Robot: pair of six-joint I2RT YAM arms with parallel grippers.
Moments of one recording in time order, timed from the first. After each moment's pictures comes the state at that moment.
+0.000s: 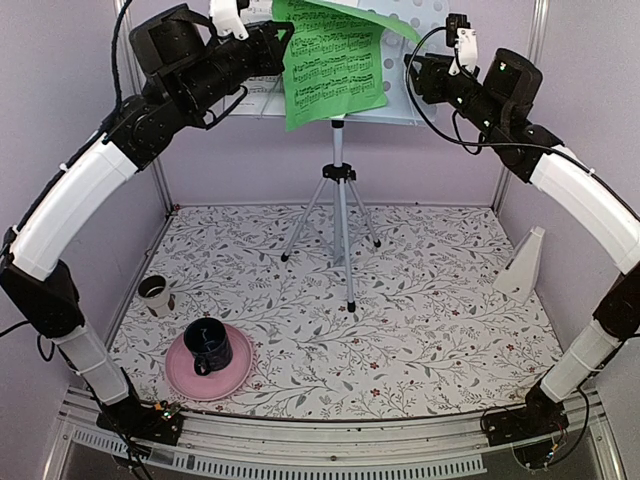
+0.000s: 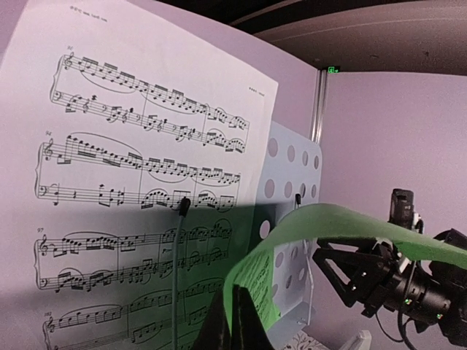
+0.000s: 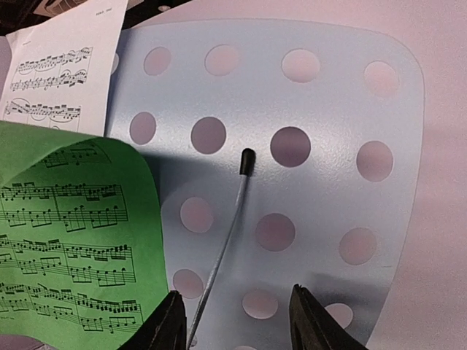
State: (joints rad) left arm -0.87 1.68 2.12 -0.14 -0.27 -0.08; right arm 0.55 1.58 1.77 0.11 0.06 -0.01
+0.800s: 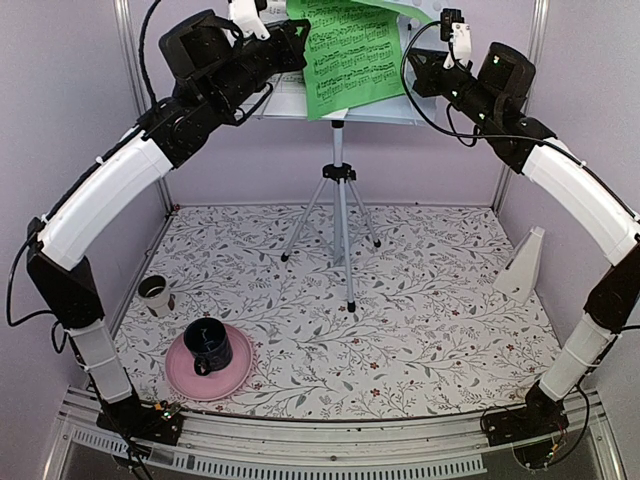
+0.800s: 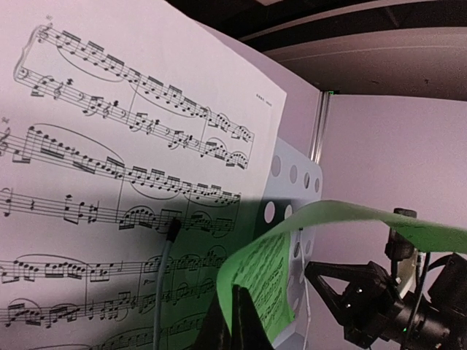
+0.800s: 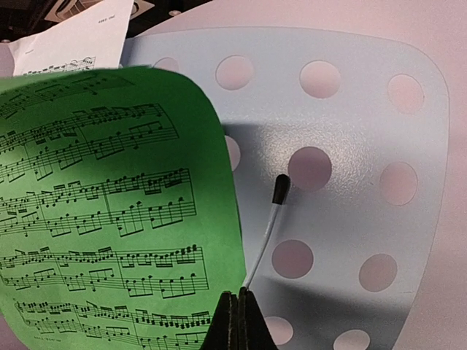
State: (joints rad) left arm -0.85 1.80 2.19 0.00 -0.27 -0.13; right arm 0.54 1.66 1.87 0.09 0.00 0.02
